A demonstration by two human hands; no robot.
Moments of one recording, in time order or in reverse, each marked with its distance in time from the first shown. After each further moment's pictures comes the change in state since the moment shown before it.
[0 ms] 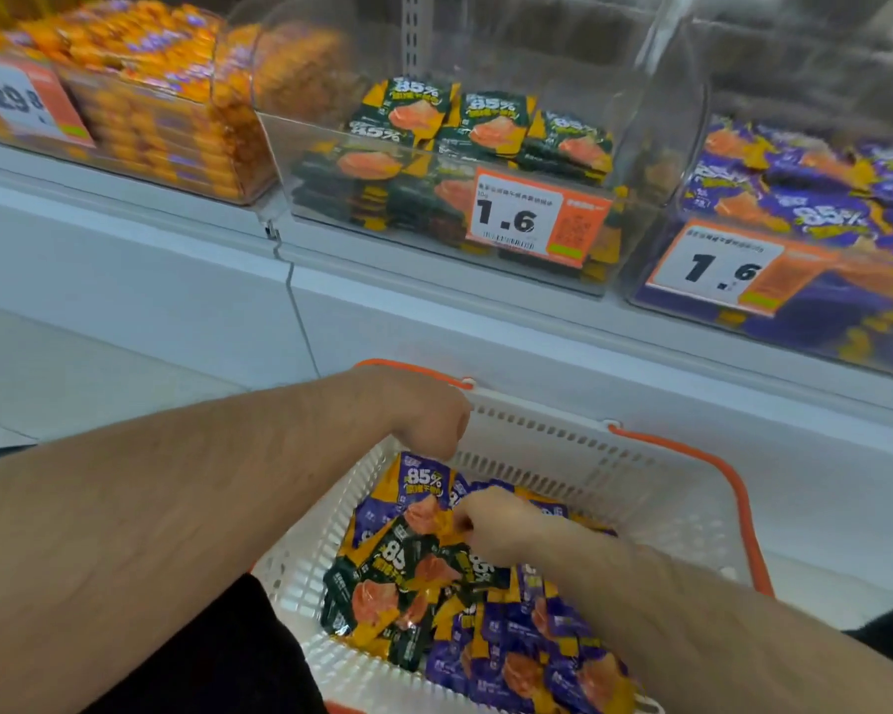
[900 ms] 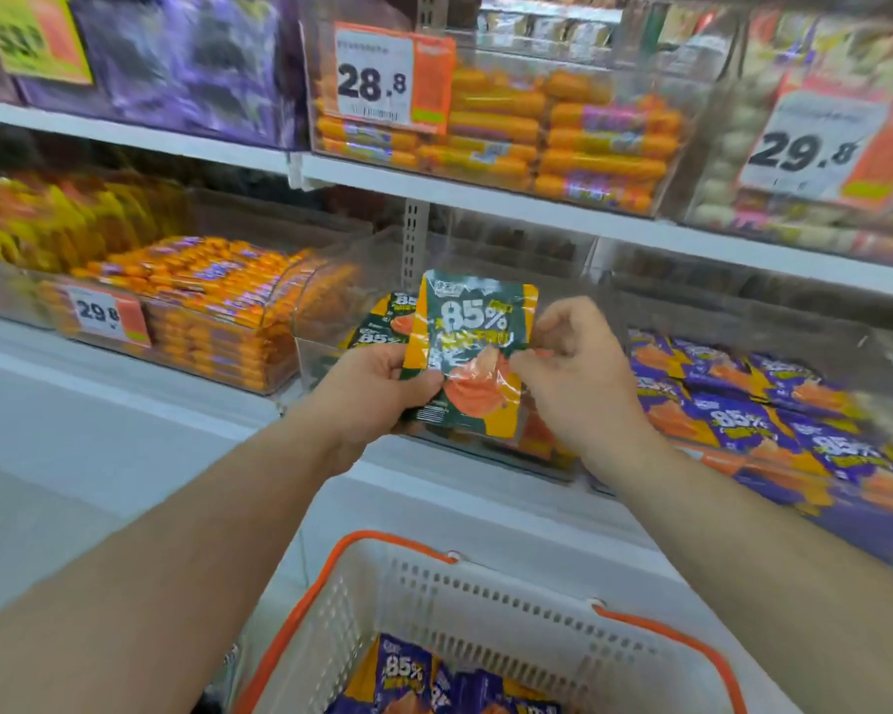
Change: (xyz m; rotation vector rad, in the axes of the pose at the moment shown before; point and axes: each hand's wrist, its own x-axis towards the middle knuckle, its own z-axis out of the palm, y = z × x) left_hand -0.085 -0.046 -0.097 -1.458 0.928 0.248; right_hand -0.147 -0.069 -0.266 0.754 1.311 -0.300
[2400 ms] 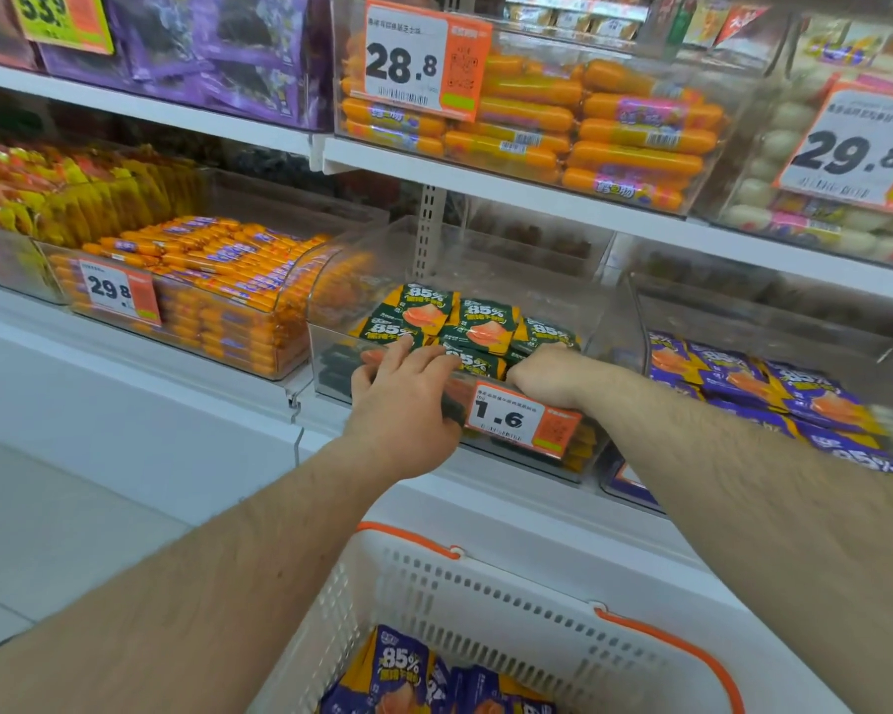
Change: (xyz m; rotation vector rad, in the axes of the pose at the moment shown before) left_hand 0.009 -0.025 0.018 1.142 0.157 0.150; right_hand 0.078 0.033 0.030 -1.215 -0.879 -0.023
